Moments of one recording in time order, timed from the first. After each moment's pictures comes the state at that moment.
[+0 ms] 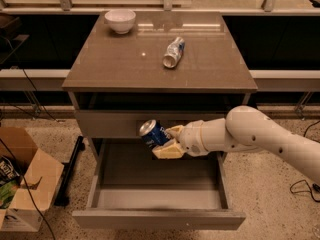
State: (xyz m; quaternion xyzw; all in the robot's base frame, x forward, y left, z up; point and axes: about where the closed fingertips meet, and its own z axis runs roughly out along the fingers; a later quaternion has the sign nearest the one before) arm 0.536 -0.022 0.689 -0.49 0.73 0.29 0.38
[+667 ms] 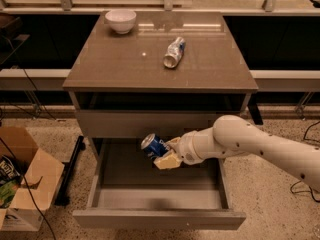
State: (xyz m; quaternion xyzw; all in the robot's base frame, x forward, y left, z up) arm 0.541 -0.025 0.620 -0.49 0.77 0.26 0.32
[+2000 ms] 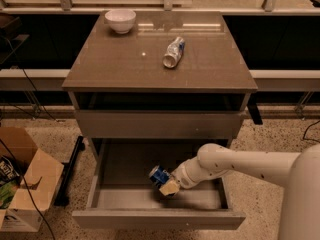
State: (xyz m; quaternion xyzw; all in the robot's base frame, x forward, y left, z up) arm 0.532 -0.047 0.431 -0.45 0.84 0.25 0.20
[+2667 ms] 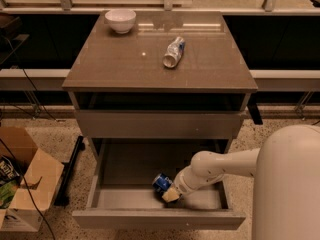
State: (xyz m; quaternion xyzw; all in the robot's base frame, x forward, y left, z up) arm 0.519 -0.061 0.389 -0.43 0.87 0.19 0.15
